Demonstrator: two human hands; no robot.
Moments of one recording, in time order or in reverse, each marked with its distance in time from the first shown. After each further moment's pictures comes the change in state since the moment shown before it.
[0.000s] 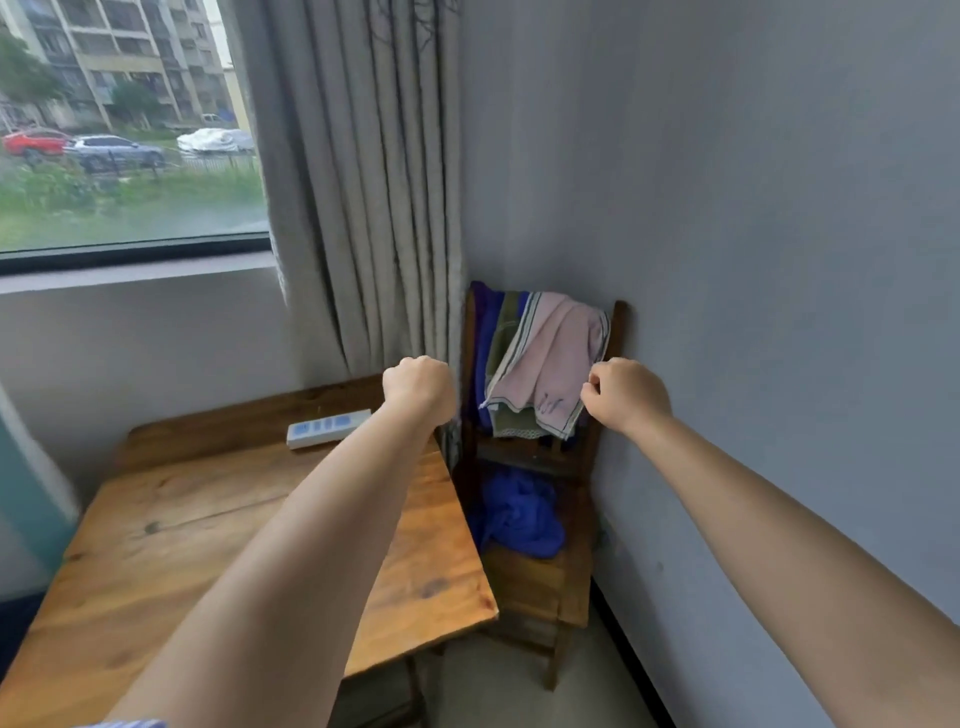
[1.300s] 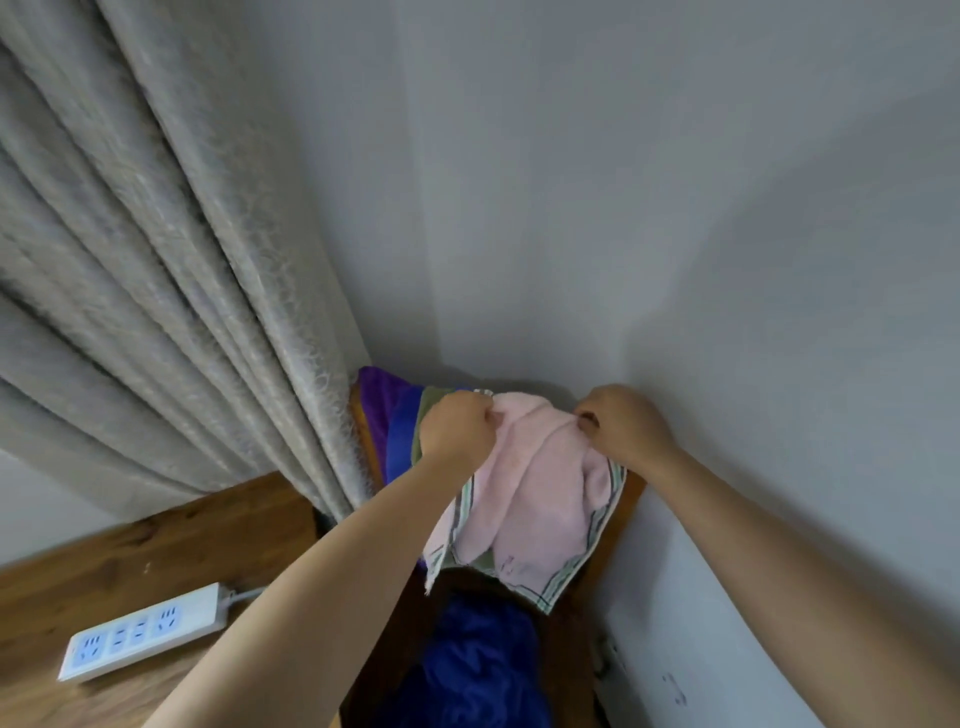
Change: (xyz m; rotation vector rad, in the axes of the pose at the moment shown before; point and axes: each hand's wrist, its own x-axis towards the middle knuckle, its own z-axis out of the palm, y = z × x) left_hand 0.432 0.152 0.112 -0.377 -0.094 0.054; right_hand 0.379 0.178 0.177 0.013 -0.351 -0.074
